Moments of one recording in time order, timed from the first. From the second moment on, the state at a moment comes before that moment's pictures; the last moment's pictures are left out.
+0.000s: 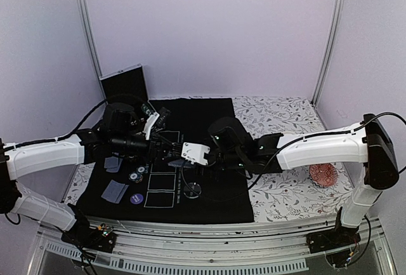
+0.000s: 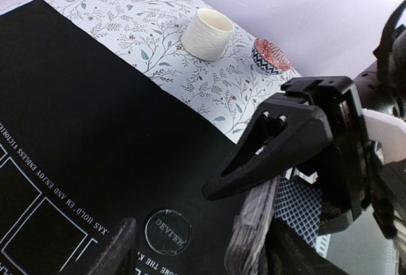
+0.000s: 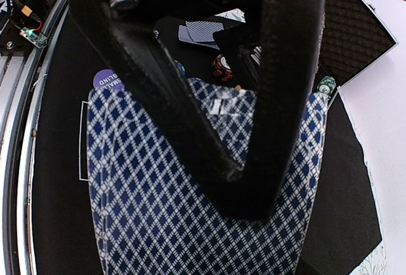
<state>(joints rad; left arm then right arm) -0.67 1.25 0.78 -0.05 0.52 -0.19 1.15 1.75 1.22 -0.04 0.00 -0.50</state>
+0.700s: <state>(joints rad) -0.68 1.25 0.80 -0.10 0.47 -0.14 1.15 1.75 1.18 0.00 0.01 -0.49</state>
